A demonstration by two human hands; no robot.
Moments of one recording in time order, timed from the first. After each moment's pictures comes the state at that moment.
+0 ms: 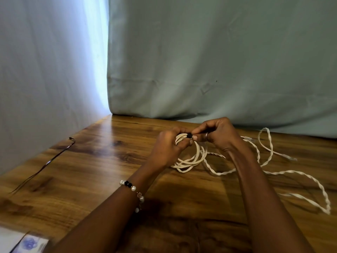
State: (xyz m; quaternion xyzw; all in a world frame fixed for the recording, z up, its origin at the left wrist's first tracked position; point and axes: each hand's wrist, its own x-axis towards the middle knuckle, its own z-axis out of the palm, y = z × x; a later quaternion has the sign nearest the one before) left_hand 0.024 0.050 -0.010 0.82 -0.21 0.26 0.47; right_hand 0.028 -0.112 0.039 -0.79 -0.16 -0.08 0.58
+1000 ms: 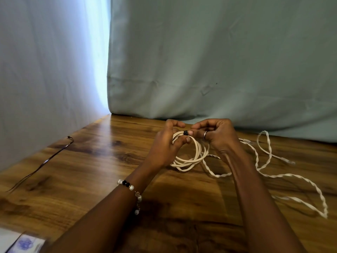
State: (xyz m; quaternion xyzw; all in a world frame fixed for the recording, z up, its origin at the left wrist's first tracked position) left_hand 0.022 0.052 -0.008 0.78 -0.22 0.25 0.53; right_hand 0.030 -0.106 0.036 -0.74 -0.14 -0.10 0.65
